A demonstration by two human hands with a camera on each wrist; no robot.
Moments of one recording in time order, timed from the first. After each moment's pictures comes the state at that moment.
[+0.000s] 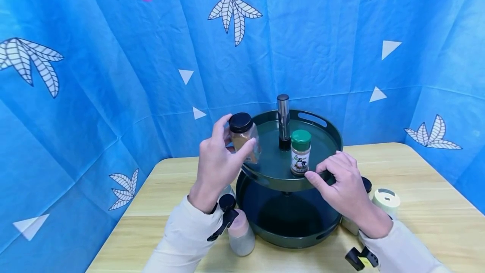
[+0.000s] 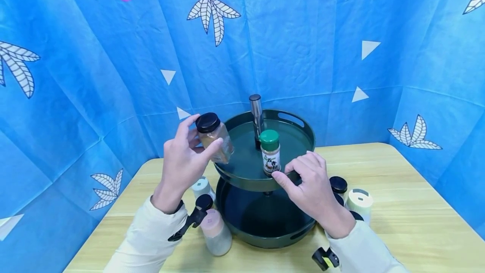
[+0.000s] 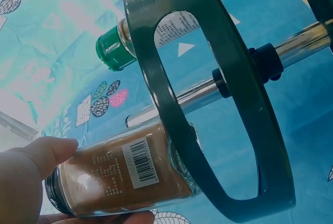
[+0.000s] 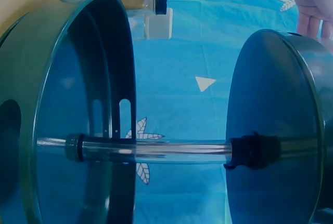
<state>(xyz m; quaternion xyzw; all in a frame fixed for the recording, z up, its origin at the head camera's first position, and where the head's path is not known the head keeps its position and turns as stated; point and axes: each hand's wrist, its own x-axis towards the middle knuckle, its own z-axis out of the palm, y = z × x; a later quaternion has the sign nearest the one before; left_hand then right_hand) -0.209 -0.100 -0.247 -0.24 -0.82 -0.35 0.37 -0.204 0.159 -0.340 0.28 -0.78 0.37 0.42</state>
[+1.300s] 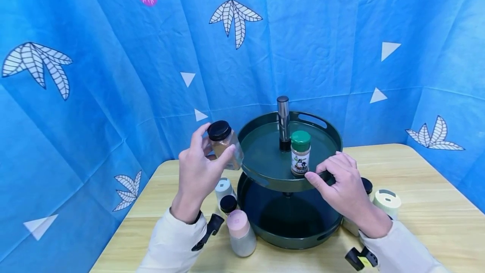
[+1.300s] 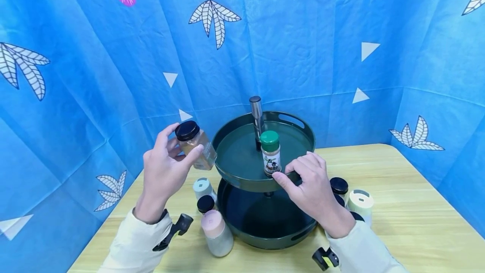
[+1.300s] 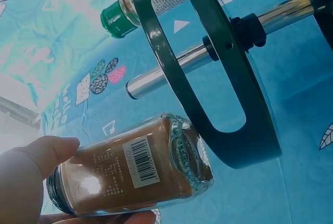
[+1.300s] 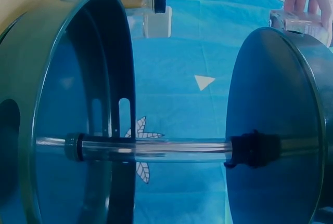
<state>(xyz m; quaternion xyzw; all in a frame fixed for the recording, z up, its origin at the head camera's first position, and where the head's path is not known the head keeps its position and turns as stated) -0.195 -0.132 -0.252 -0.20 -0.83 -0.35 0.40 -0.204 0.159 -0.341 0.28 -0.78 0.37 0.42</state>
